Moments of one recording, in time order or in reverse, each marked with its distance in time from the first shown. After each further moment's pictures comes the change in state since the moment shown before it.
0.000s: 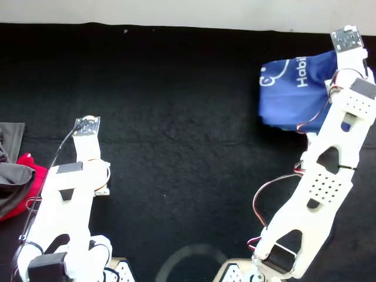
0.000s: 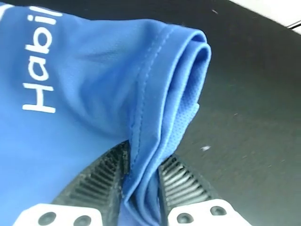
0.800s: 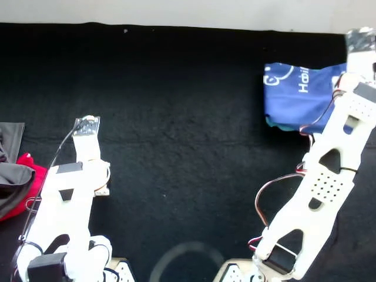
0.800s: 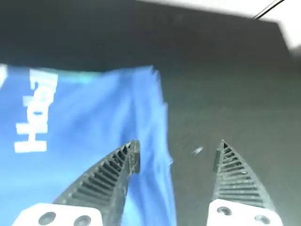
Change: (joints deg) left arm 0.0 0.0 0.0 0.0 0.0; right arm 1.0 2.2 -4.8 -2.2 -12.7
